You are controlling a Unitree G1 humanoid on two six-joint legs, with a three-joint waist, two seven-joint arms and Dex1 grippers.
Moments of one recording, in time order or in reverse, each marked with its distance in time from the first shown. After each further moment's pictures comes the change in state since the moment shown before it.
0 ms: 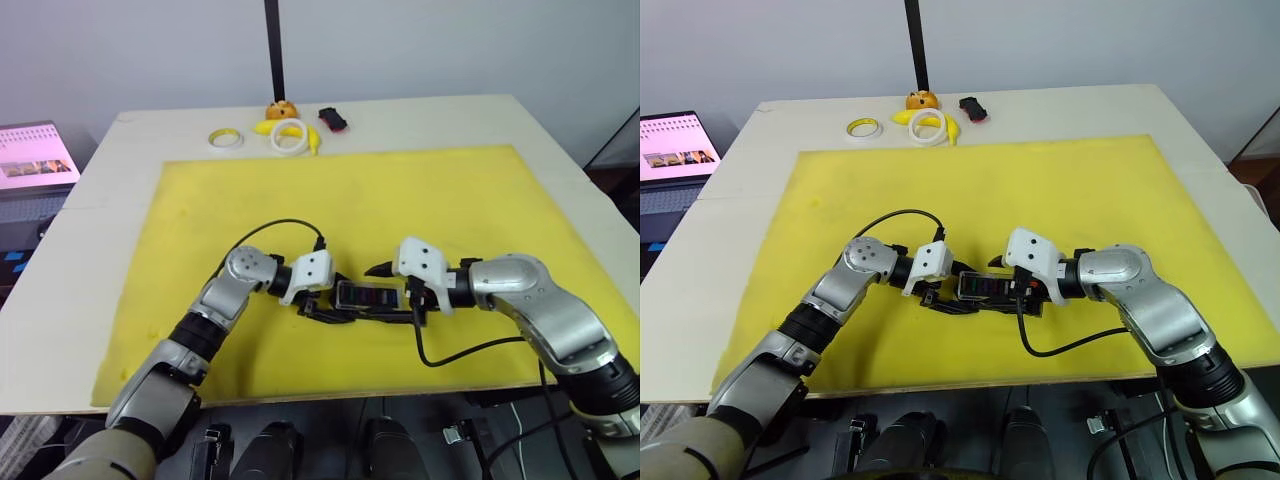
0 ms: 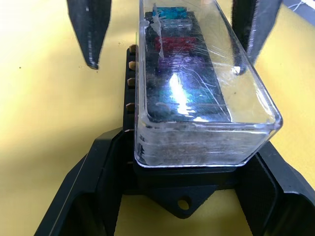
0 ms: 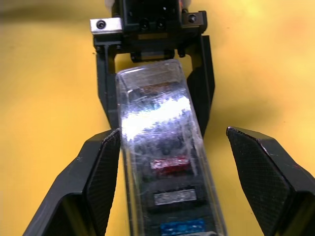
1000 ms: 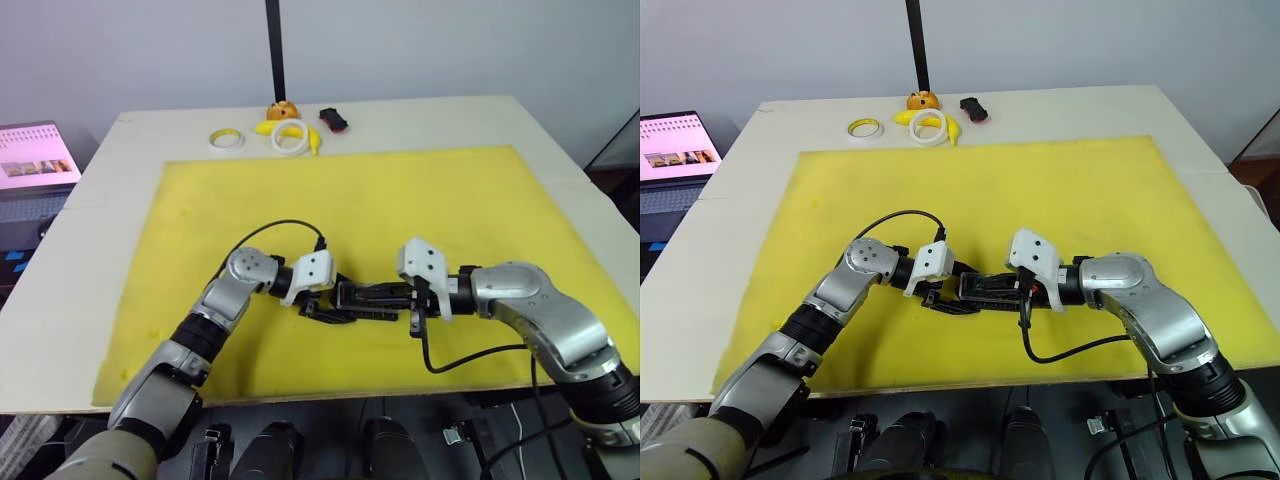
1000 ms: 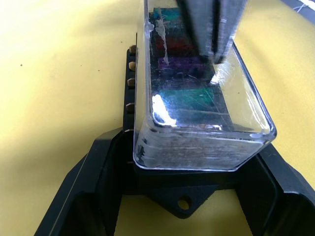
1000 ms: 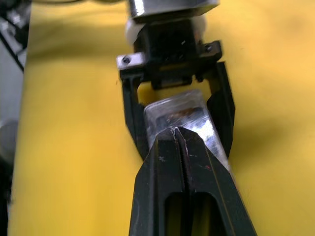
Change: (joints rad) left arm 0.006 -0.012 0.006 0.004 0.001 0.012 0.014; right arm 0.038 0.019 -0.022 -0.005 0.087 0.008 -0.030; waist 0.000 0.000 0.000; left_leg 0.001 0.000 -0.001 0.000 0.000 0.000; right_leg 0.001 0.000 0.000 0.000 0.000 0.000
